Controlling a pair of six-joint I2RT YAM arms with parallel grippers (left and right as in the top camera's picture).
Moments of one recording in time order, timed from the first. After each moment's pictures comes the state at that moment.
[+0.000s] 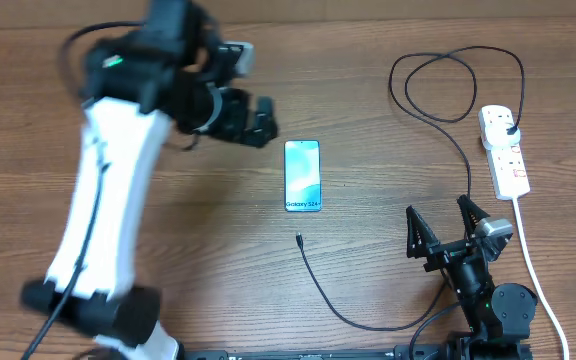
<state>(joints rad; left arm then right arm) -0.28 1.81 2.09 -1.50 0.39 -0.04 -0.04 0.01 0.02 -0.01 -0.31 0.23</state>
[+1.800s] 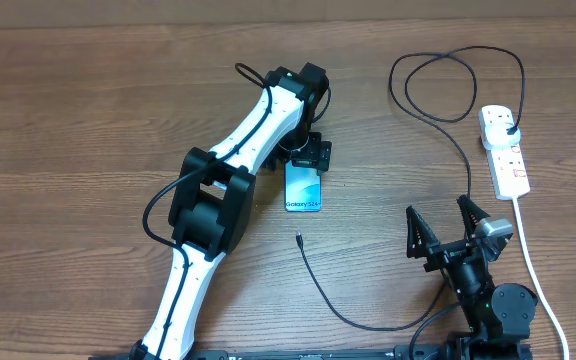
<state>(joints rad) -0.50 2.46 2.10 -1.29 0.12 -0.37 -0.04 0.01 0.02 -0.01 -0.31 0.23</state>
